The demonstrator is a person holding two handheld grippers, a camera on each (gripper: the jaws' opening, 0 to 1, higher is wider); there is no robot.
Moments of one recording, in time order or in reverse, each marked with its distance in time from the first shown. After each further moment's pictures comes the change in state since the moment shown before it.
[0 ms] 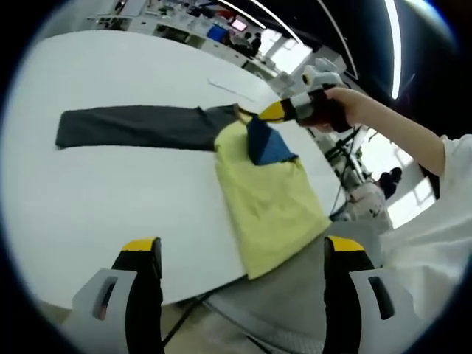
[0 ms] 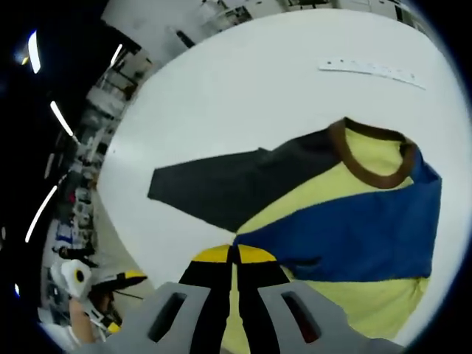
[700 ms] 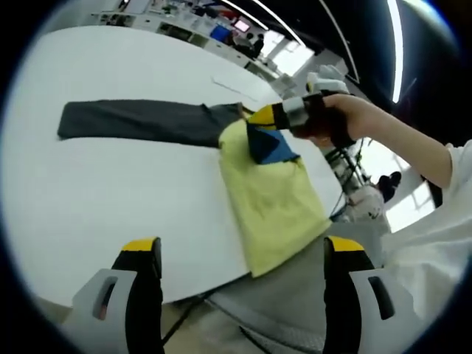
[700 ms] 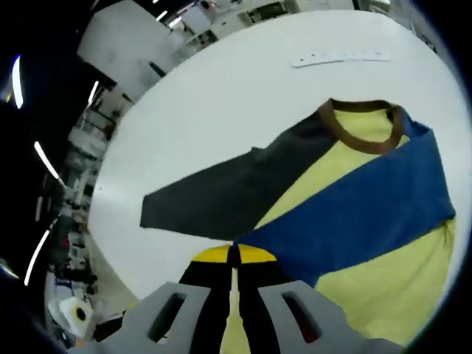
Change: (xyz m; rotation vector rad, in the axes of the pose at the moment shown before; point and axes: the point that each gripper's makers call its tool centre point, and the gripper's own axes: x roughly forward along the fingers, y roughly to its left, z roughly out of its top) left arm 0.001 0.006 -0.006 -0.021 -0.009 -0.009; right arm 0.024 0.014 -0.013 0.173 -0.167 -0.103
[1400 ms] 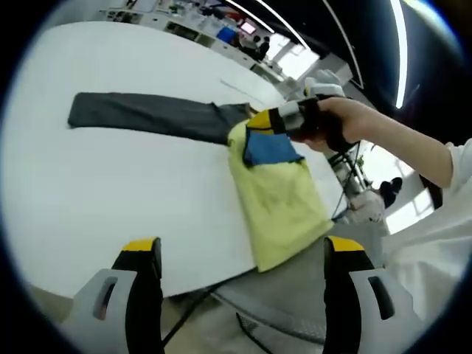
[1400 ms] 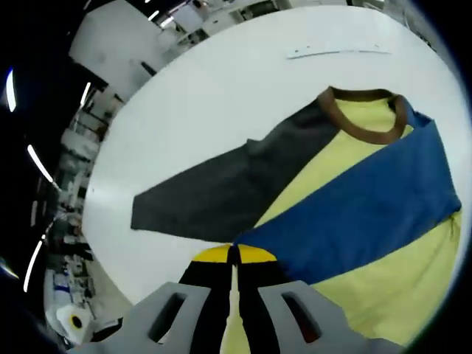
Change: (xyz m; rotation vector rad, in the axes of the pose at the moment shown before) left arm -0.007 0.014 -0.009 -0.040 -0.013 0.016; right arm 0.026 -0.004 -0.002 0.007 0.030 -0.028
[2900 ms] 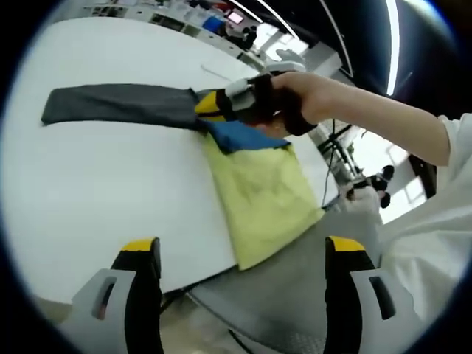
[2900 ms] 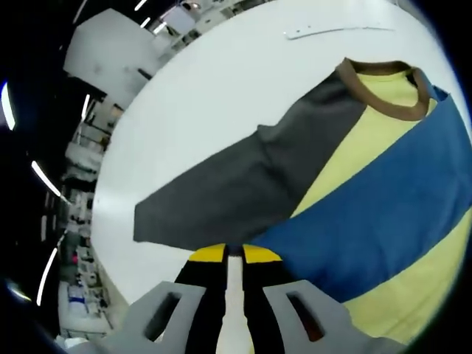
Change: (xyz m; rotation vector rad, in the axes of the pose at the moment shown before) left arm 0.021 -0.030 -0.012 0.039 0.065 -0.062; right arm 0.035 0.019 -0.006 0.087 -0.002 0.067
